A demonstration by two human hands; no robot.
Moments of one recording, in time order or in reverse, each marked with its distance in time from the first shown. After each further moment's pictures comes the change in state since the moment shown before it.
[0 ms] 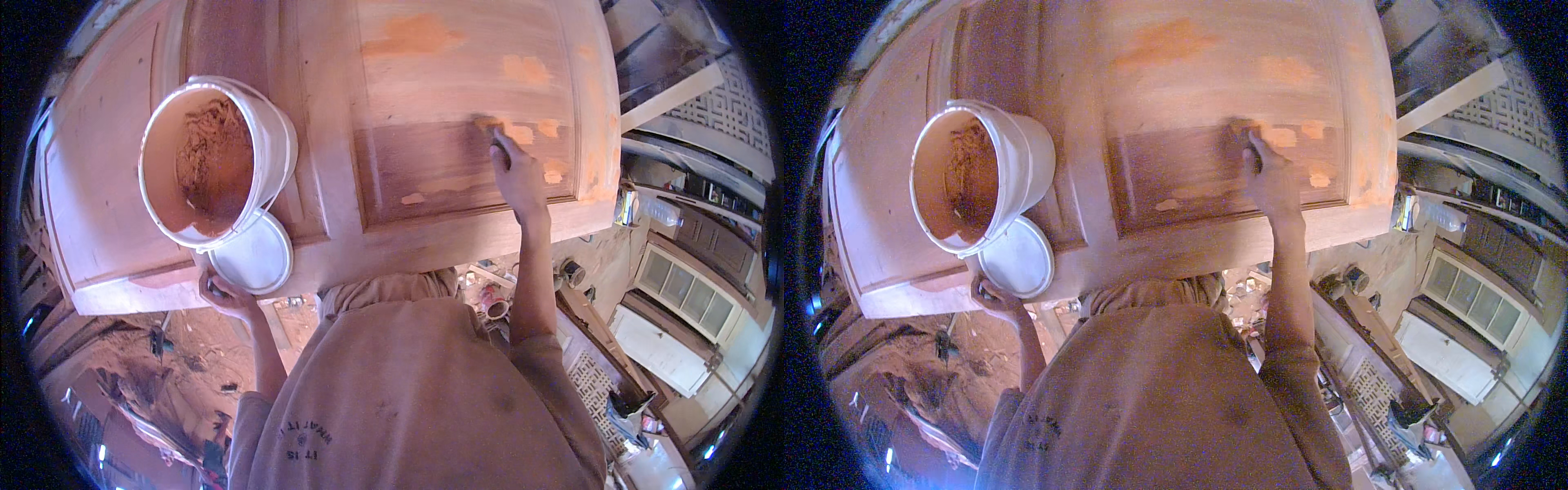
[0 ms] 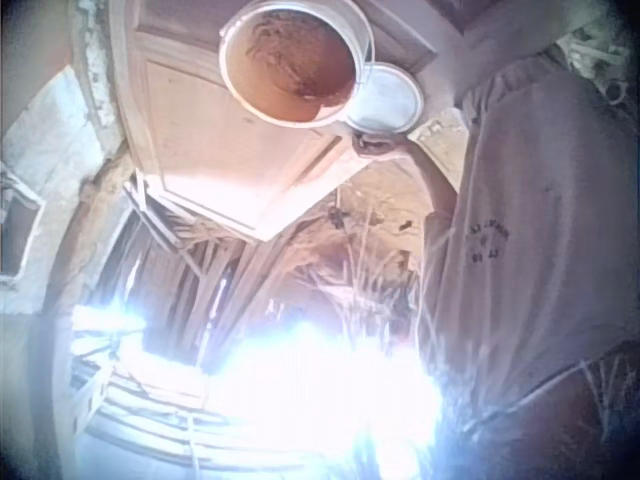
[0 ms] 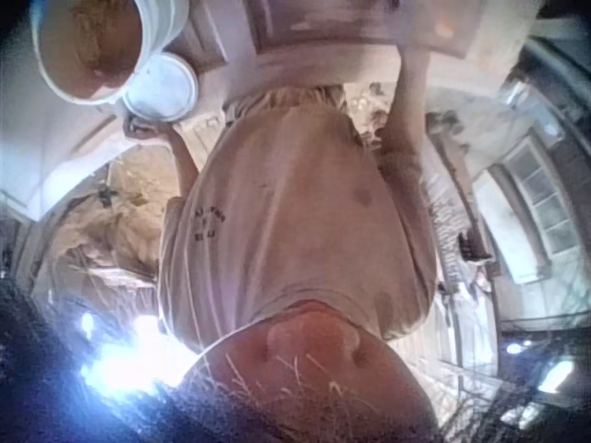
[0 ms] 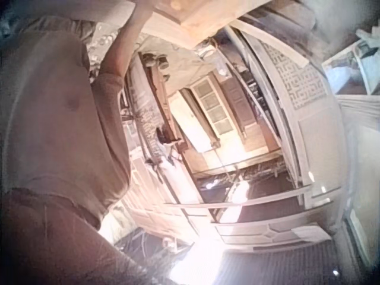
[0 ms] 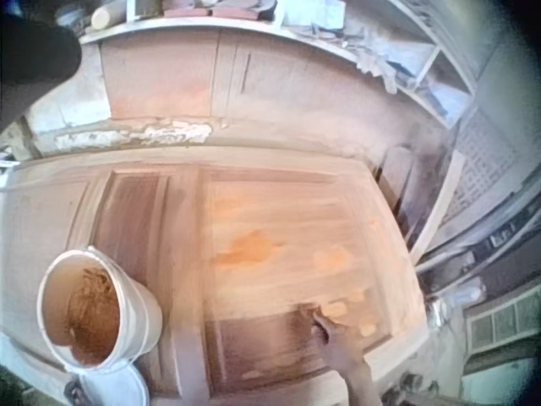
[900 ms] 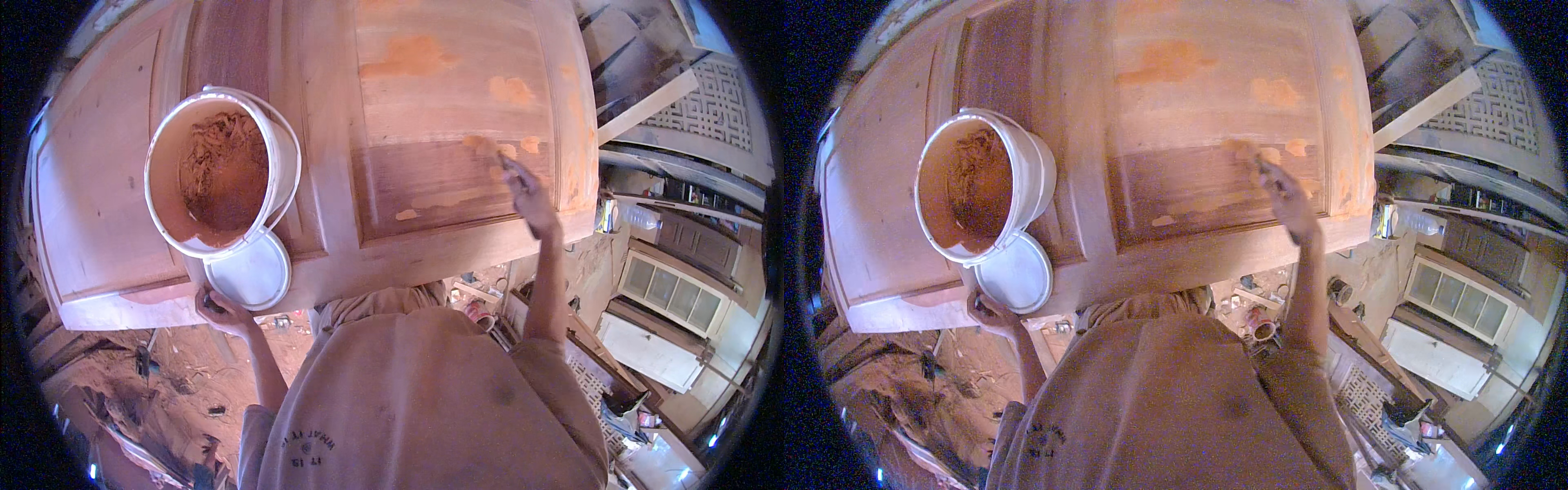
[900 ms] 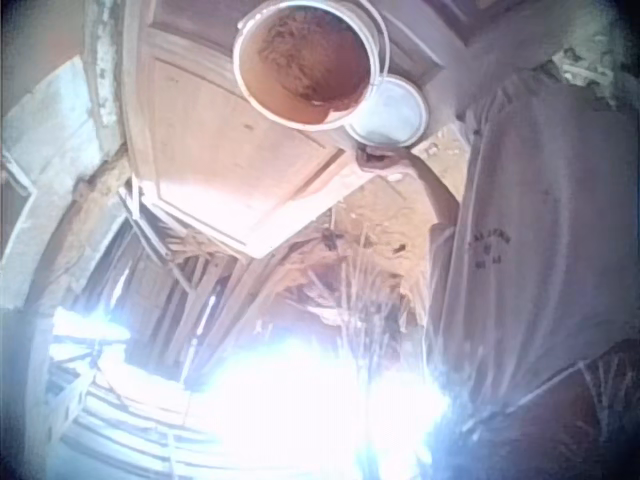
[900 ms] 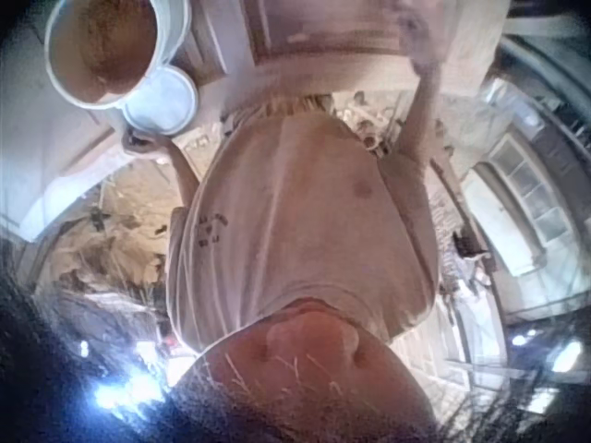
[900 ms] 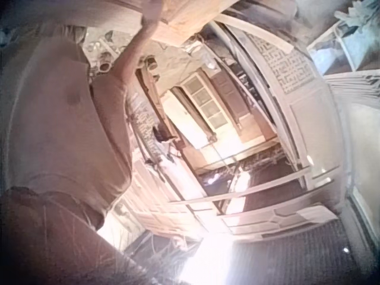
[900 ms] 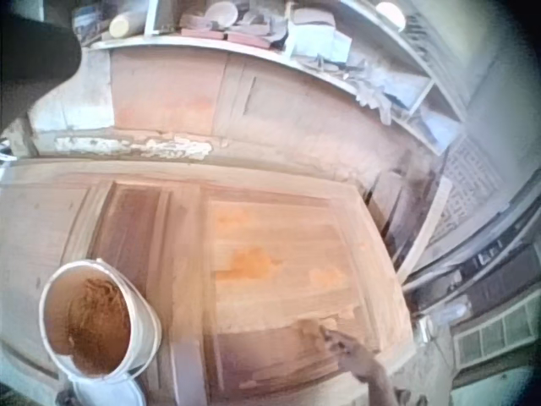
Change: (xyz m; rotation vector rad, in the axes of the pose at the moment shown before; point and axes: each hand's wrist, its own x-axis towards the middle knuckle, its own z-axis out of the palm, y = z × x) left_hand -0.003 -0.011 -0.001 -0.045 0.041 -0.090; right_hand -0.011 0.029 -0.041 0.433 -0.249 0.239
